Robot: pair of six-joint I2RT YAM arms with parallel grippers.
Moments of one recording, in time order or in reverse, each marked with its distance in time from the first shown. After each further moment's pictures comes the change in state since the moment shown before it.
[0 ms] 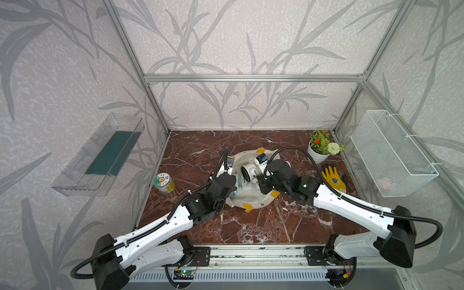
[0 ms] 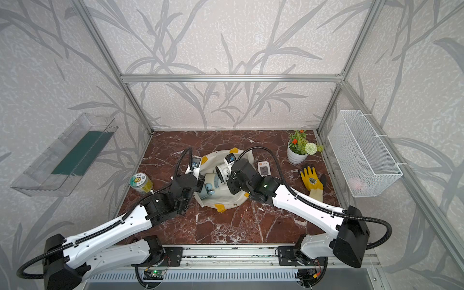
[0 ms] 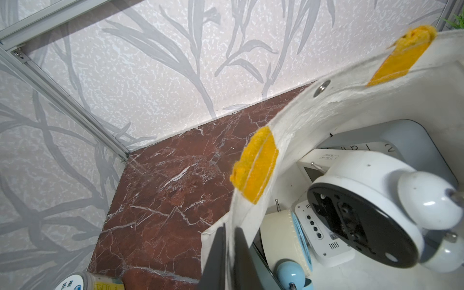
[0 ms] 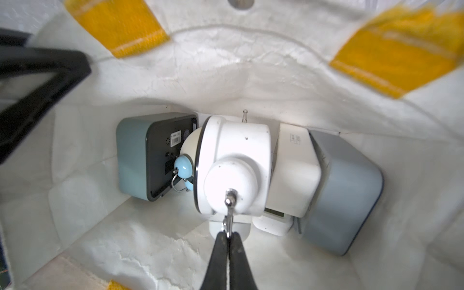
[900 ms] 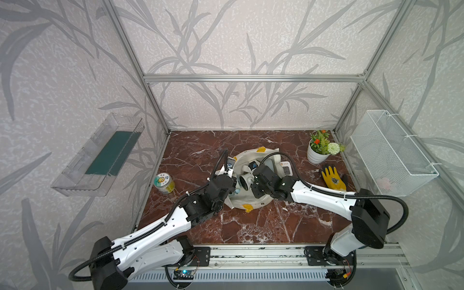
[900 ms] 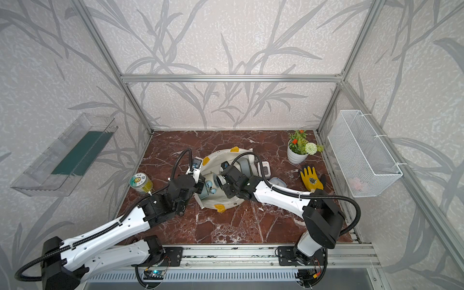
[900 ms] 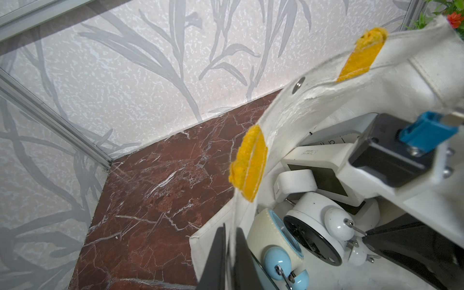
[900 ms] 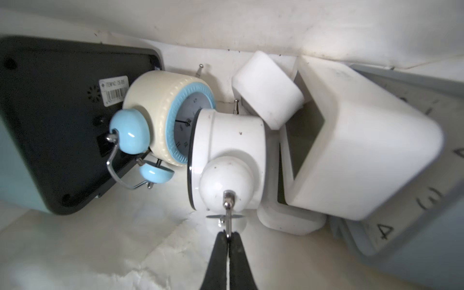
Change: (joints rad) left arm 0.001 -0.018 -0.013 0.019 0.082 0.036; right arm 0.000 0.253 -0.013 0.029 0.021 0.063
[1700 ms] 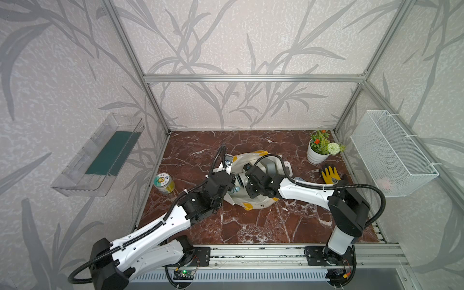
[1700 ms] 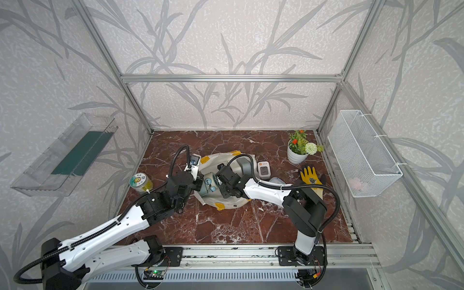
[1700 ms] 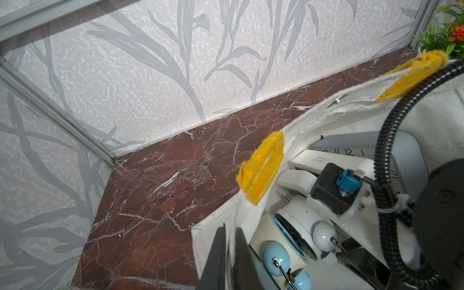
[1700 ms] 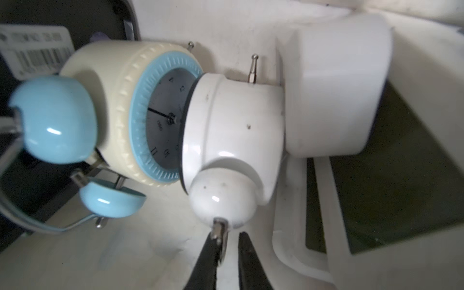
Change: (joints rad) left arm 0.027 -0.011 0.038 -0.035 0.019 -0.016; right arm -0.001 0.178 0.061 0.024 -0.009 0.028
